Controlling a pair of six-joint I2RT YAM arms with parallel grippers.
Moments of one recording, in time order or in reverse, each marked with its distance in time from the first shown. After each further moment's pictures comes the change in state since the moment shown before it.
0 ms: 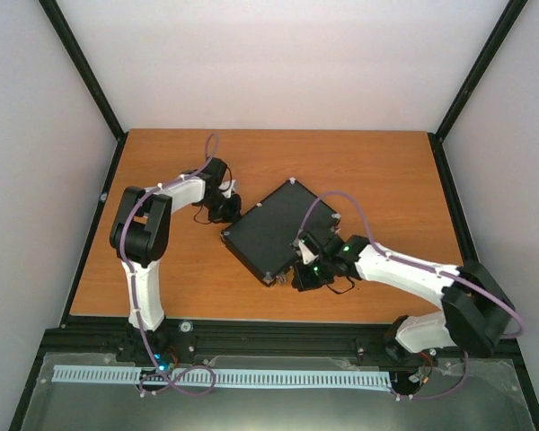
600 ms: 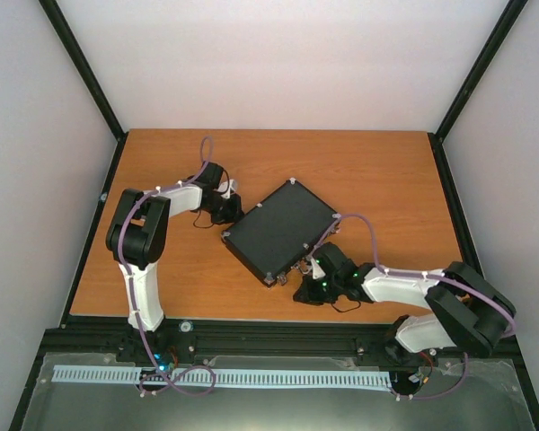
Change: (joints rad) left arm 0.016 -0.029 -0.137 0.241 0.095 -0.093; right arm -0.020 0.063 -0.349 0.504 -0.127 0.248
